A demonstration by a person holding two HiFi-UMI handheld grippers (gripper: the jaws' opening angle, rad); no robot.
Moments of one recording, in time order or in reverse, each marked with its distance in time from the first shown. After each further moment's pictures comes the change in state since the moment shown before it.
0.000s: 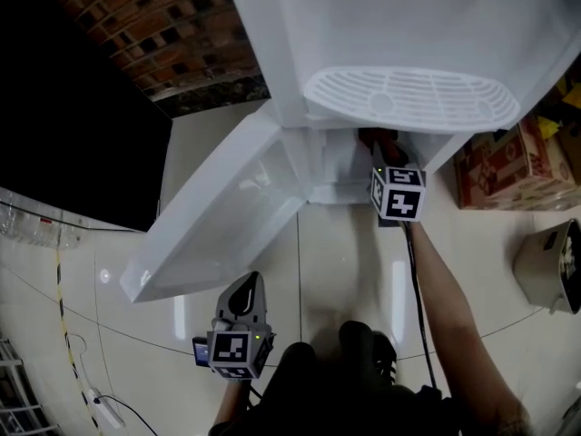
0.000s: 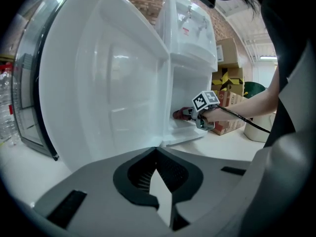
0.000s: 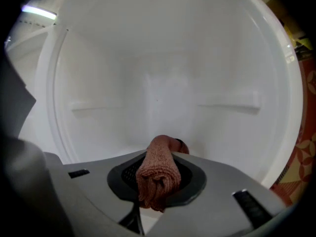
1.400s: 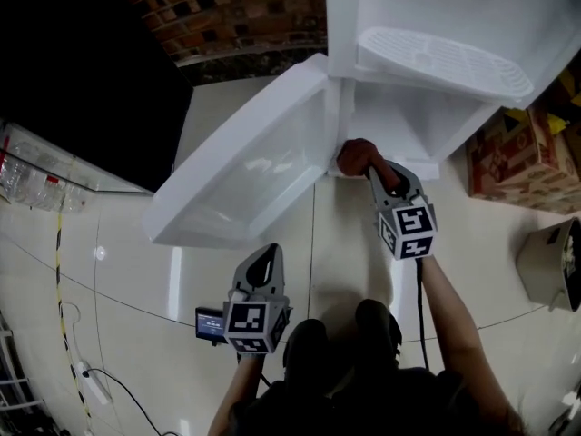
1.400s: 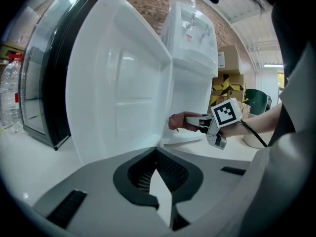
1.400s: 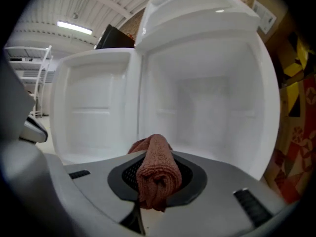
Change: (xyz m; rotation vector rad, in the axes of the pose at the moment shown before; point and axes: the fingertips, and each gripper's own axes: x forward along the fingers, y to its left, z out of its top) left arm -0.014 -0.006 -0.015 -0.077 -0.037 0.001; right arm -0.096 0.102 -0.026 -0.167 -0.127 0.292
